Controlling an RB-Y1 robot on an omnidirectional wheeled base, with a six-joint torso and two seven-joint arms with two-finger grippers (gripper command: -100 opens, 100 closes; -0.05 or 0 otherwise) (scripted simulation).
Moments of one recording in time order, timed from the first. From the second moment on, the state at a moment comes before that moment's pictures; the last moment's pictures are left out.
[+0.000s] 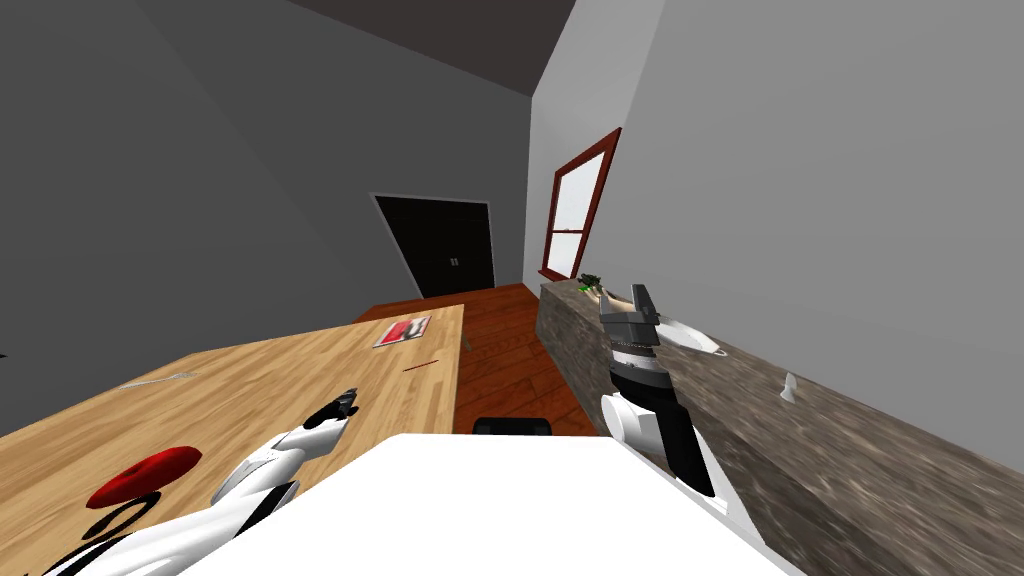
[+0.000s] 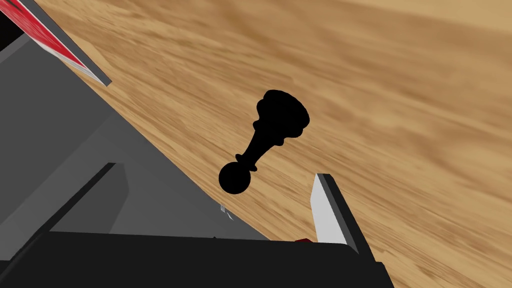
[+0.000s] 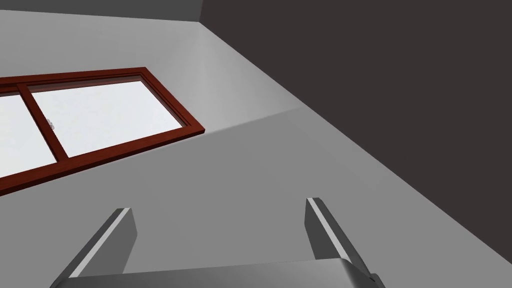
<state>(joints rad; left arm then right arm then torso) -0.03 0.67 0.29 -0.51 0.06 0.09 0.02 0.50 -0.04 -0.05 -2.40 -0.01 -0.40 -0.10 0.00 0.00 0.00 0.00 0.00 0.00</state>
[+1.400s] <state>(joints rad) 0.14 0.71 0.21 -0.54 0.27 -0.01 0.00 0.50 -0.04 -0.05 -2.40 -0.01 -0.40 -0.10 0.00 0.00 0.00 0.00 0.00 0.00</state>
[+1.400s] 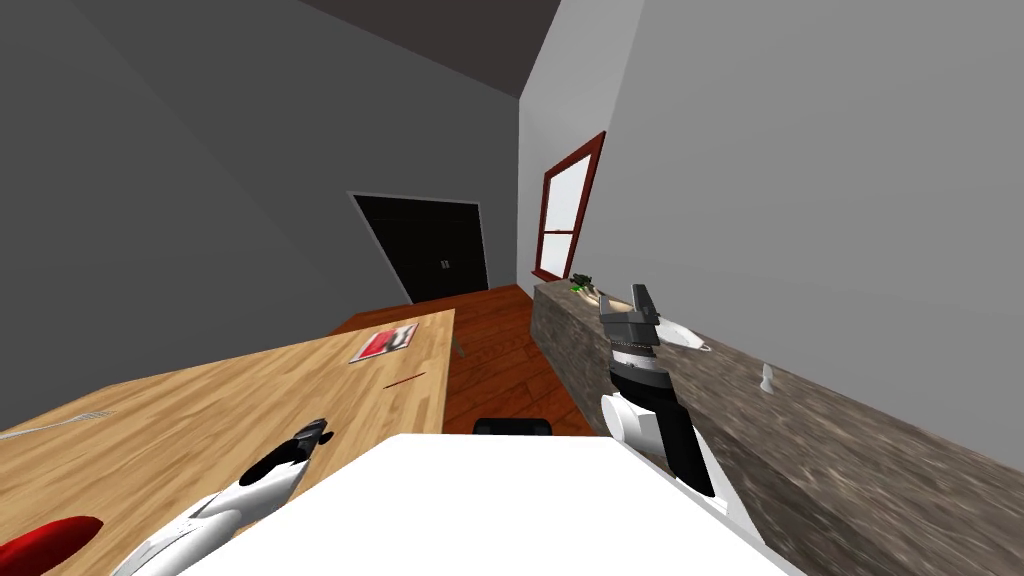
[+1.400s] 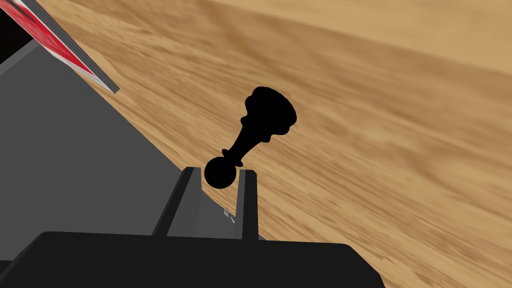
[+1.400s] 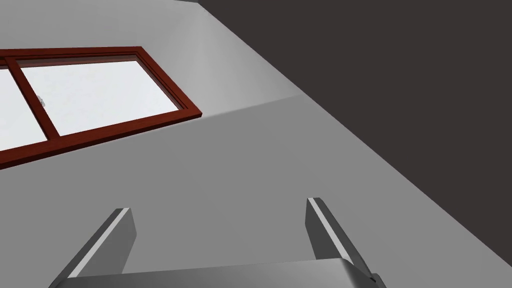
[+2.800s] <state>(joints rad) 0.46 0.77 0.06 -0.59 0.65 -0.18 -0.05 0.50 -0.04 -0.05 -2.40 -0.01 -0.40 -0.10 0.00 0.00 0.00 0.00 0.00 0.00</state>
